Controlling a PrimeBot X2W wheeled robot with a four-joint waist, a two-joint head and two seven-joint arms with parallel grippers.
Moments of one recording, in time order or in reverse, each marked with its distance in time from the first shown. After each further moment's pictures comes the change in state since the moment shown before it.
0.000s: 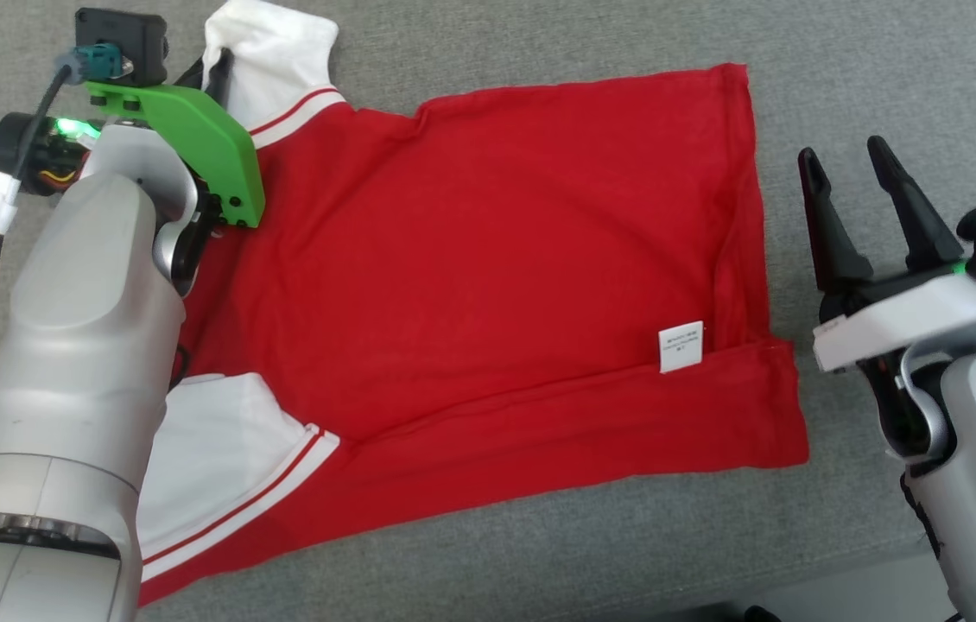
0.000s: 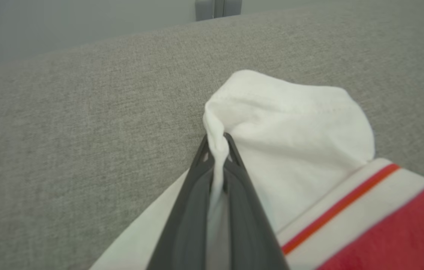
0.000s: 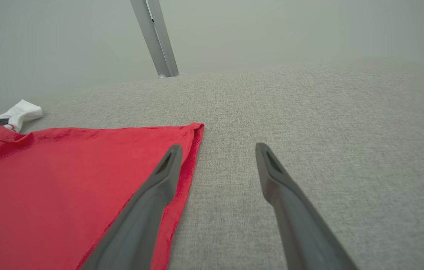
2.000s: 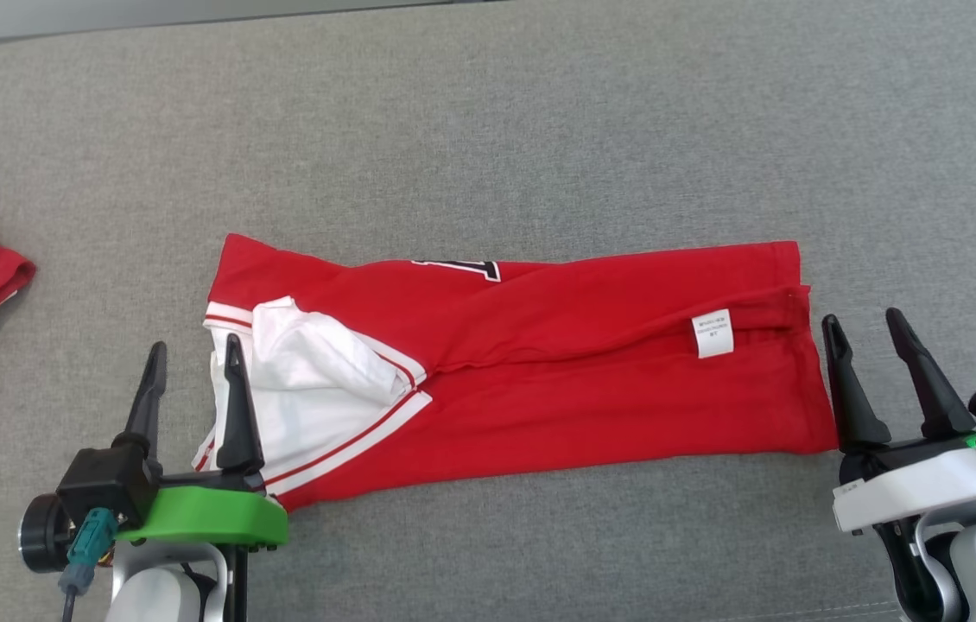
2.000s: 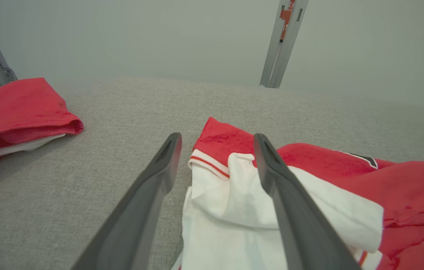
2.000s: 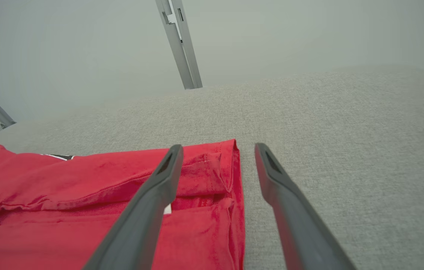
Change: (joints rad) left arm 0.951 -0.016 0.198 -0.886 0.026 0.207 -0.294; right arm 0.321 0.008 -0.044 -0.061 0.005 0.000 -0.099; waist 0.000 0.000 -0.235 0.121
